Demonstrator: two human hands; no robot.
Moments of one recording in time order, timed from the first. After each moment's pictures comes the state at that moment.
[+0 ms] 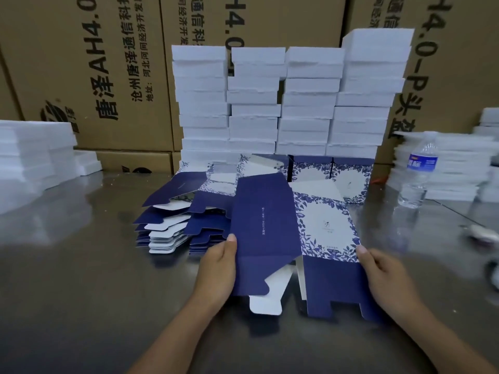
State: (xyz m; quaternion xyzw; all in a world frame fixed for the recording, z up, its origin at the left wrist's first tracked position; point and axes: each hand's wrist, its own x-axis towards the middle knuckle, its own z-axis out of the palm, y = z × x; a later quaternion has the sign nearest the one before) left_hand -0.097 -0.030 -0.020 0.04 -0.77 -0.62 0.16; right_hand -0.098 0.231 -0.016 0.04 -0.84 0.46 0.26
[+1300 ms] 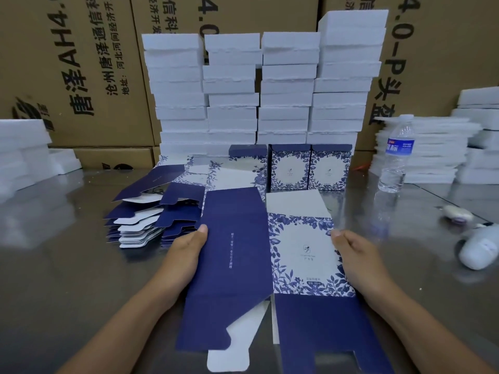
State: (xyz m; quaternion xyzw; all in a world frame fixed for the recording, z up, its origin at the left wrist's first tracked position) left_hand -0.091 -0.032 -0.013 0.03 -0.73 -0.68 0.07; right_hand -0.105 0.242 -0.024 0.02 -0.78 0.59 0.19
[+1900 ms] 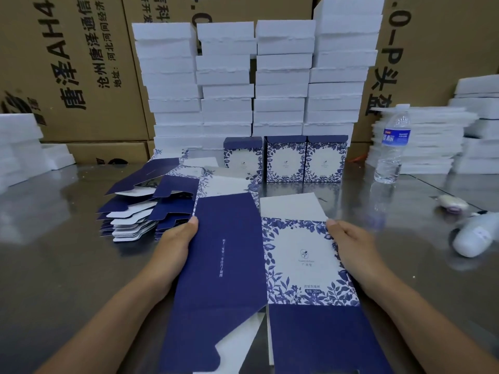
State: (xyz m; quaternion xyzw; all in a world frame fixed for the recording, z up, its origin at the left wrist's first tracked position) left_hand -0.090 -0.033 -0.012 0.05 -0.71 -0.70 0.06; right_hand -0.106 0.244 -0.022 0.00 -0.78 0.61 0.16
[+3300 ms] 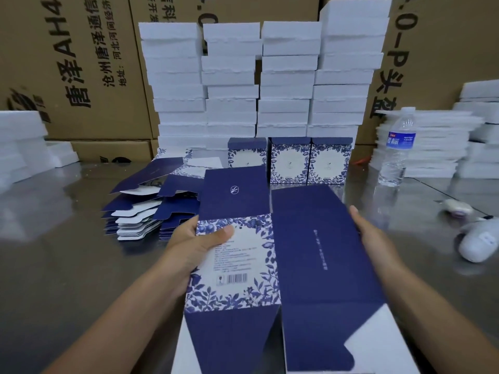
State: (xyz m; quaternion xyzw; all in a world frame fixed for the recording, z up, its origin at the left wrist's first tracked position) left_hand -0.079 -0.014 0.005 0.02 -0.63 -0.77 0.03; right_hand -0.096 0.245 0.004 -0.08 -0.65 0.75 0.07
